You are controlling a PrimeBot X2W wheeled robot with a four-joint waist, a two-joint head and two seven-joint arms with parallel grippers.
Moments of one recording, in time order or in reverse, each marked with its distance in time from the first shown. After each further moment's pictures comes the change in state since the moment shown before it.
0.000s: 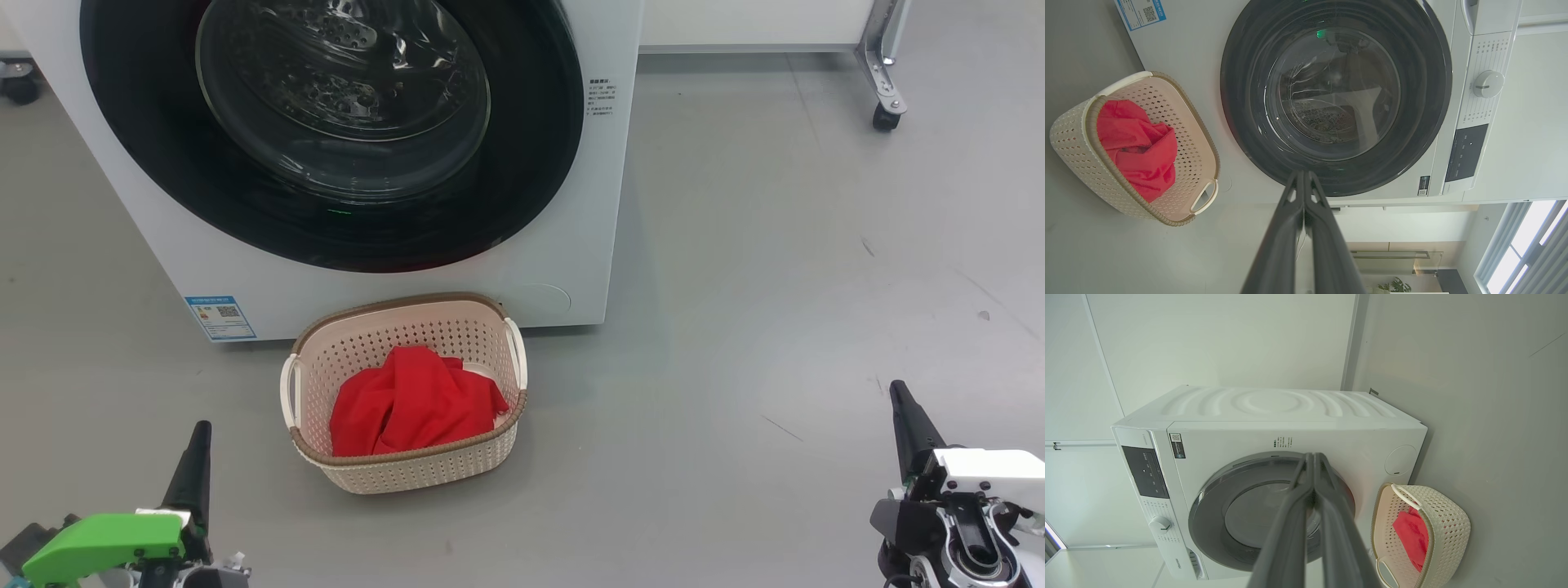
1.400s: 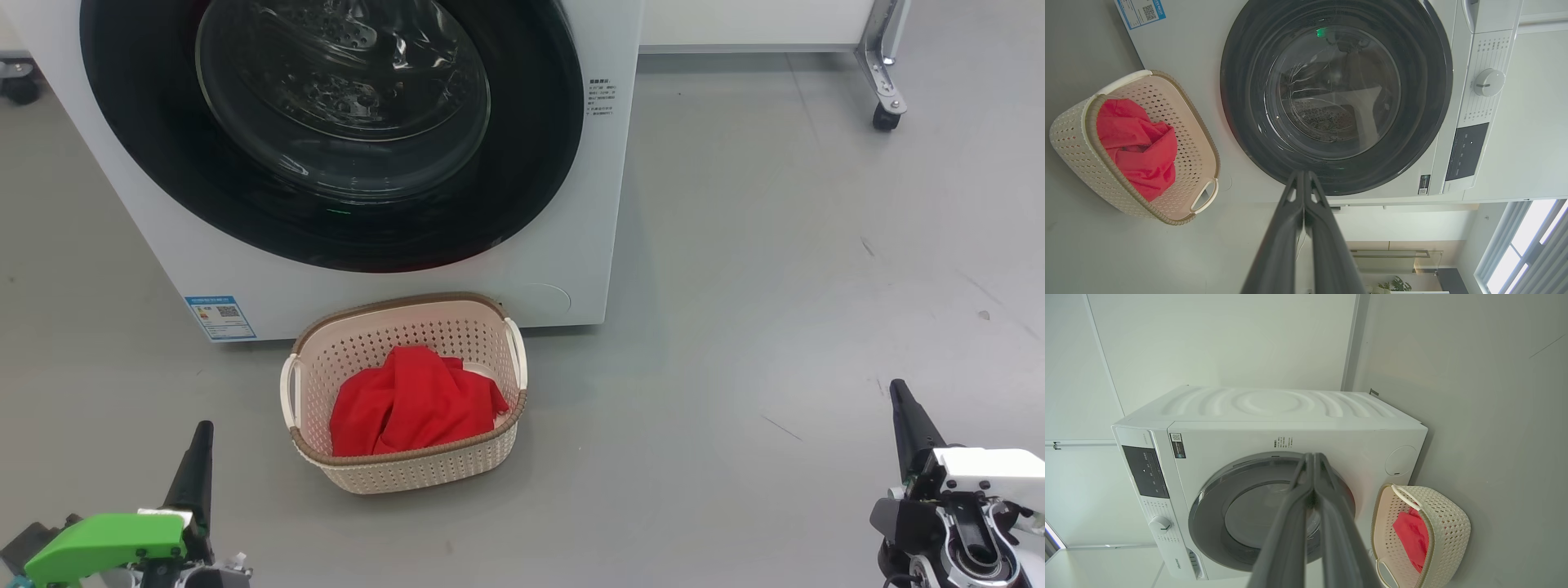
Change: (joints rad) left arm 0.001 0.000 -0.004 -0.001 0.000 0.000 0.000; right arm 0.001 -0.001 0.004 -0.006 0.000 -0.003 -0.007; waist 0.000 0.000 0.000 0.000
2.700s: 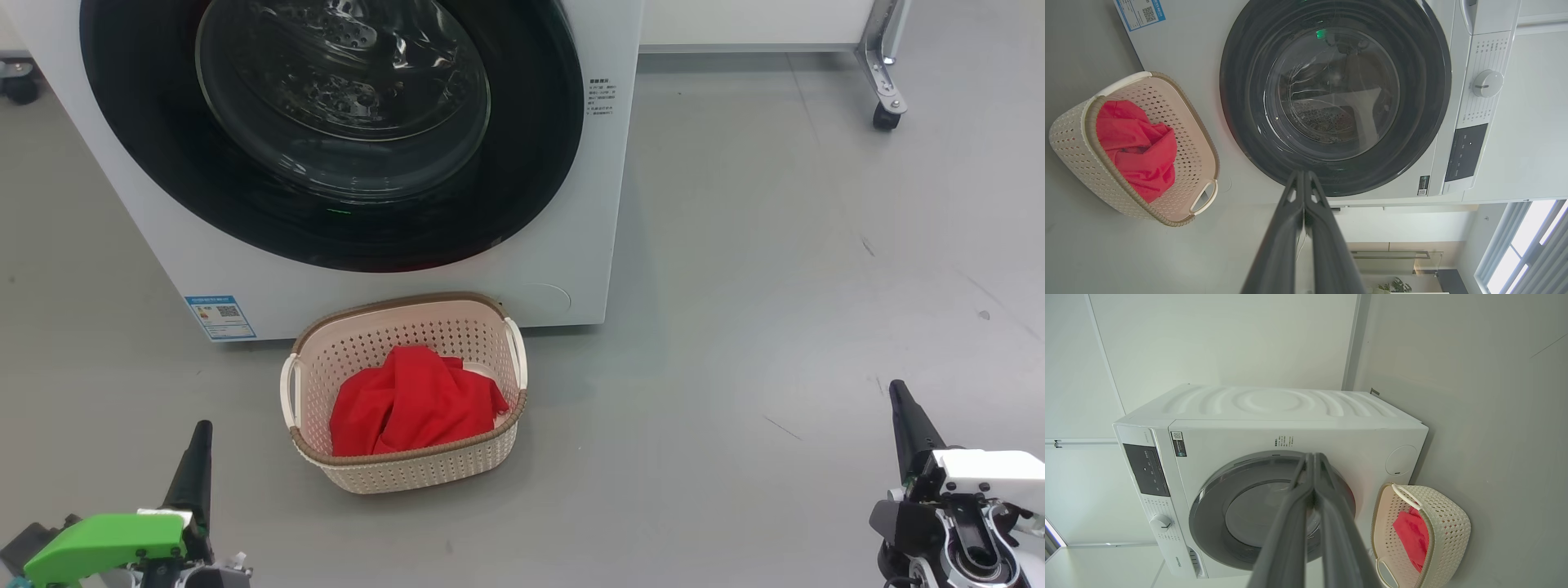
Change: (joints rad) left arm 0.001 0.000 -0.002 -0.005 0.000 0.000 -0.007; right arm 0.009 0.000 0.004 -0.014 0.000 -0.001 -0.002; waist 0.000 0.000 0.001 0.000
